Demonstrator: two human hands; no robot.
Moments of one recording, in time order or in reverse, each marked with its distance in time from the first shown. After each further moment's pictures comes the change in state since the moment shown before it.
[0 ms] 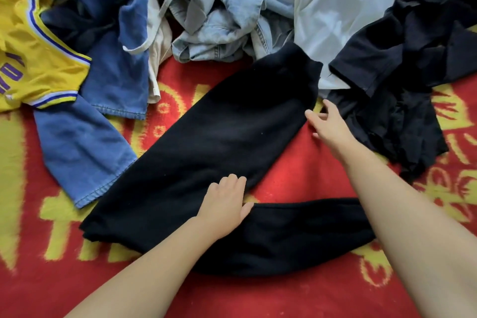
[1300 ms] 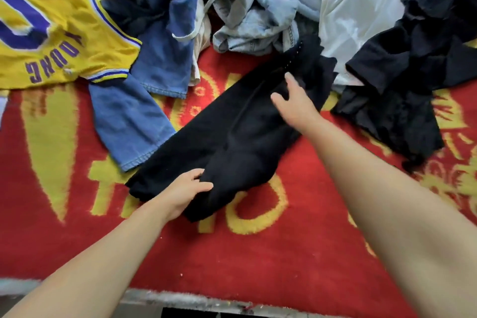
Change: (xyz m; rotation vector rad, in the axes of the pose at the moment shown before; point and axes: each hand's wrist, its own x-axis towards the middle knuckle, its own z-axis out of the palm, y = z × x) left_hand -0.100 -0.101 -0.010 -1.657 -0.240 -0.467; right_hand -0.088 -0.088 0.083 -0.309 -0.070 -0.355
